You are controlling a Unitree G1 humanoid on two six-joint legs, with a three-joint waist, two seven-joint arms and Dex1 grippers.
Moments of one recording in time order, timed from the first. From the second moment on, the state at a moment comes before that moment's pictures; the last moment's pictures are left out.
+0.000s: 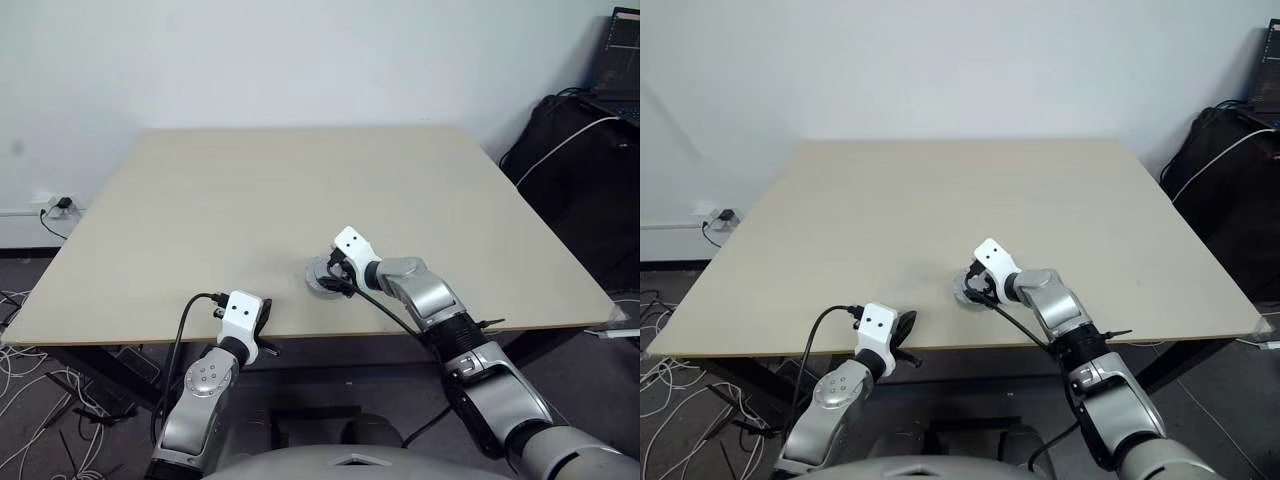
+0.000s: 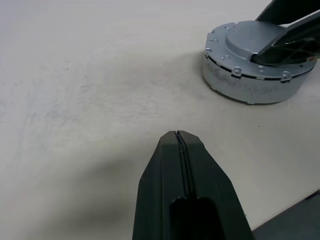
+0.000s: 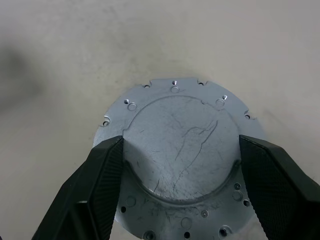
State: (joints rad) left arm 0.22 0.15 -0.19 -0.12 0.00 0.19 -0.24; right arm -0.53 -0.25 0.32 0.36 0.01 0.65 0.63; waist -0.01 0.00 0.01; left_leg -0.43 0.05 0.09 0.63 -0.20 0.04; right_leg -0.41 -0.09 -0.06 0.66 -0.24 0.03
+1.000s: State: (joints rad) left arm -0.10 0.09 -0.08 -0.05 -0.08 0.39 -0.22; right arm -0.51 -0.27 0.34 0.33 0.01 0.62 0.65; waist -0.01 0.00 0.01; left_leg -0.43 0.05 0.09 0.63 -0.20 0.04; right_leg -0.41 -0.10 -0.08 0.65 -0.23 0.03
